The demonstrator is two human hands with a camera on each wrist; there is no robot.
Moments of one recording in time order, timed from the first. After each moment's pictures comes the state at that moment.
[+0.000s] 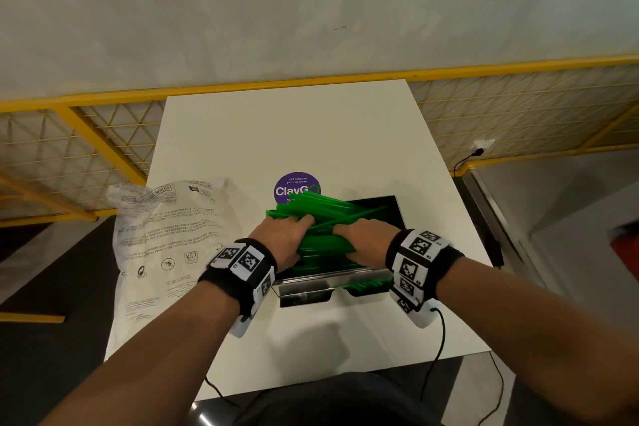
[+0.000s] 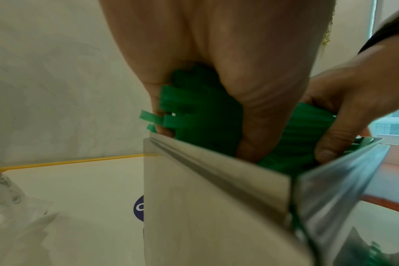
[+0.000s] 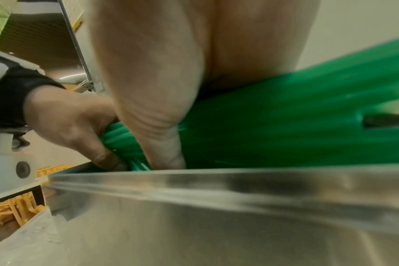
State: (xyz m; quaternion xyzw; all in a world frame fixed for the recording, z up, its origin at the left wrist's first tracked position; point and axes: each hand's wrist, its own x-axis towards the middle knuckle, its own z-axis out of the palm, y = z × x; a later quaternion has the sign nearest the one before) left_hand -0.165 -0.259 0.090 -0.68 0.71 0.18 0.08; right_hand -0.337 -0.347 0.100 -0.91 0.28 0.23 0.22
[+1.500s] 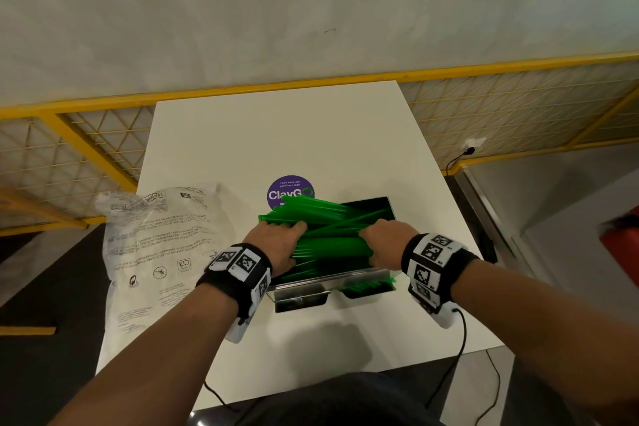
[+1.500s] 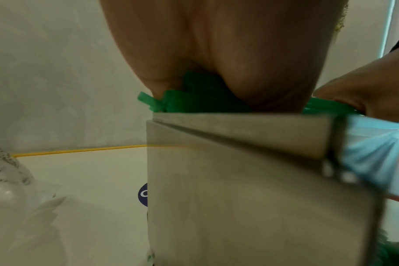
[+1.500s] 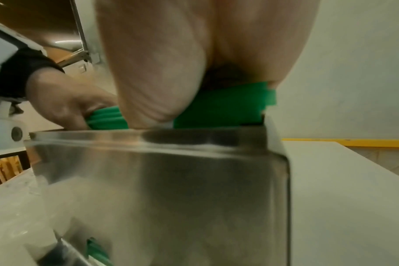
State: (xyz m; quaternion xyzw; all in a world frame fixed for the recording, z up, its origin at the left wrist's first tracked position) left_hand -0.161 -0.264 0.077 -0.68 0.71 0.15 0.12; right_hand -0.367 -0.361 0.096 -0.90 0.33 0.27 0.12
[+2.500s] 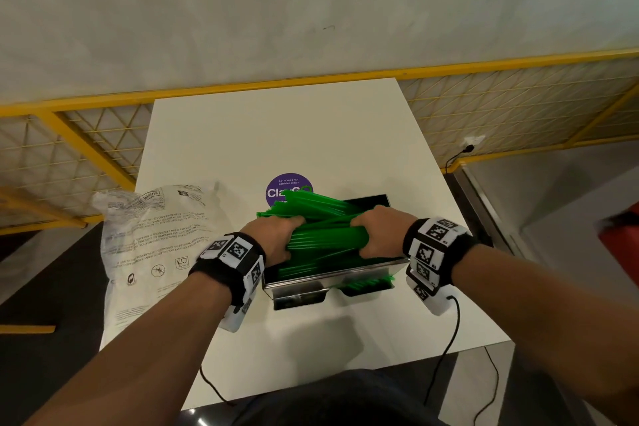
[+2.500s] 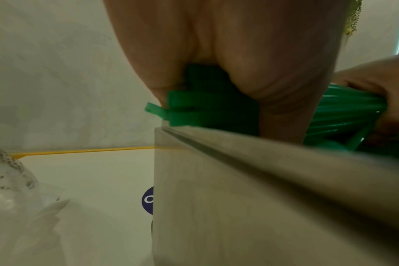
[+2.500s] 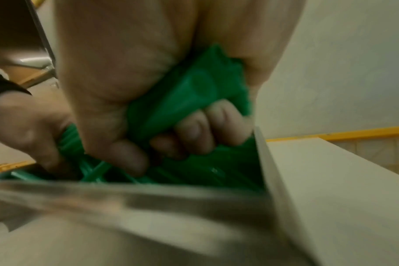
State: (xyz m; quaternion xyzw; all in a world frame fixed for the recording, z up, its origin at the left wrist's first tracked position) left_hand -0.153 -0.272 0.085 -0.68 0.69 0.25 0.08; right_hand -0.364 -0.375 0.107 -0.89 0.32 0.19 0.27
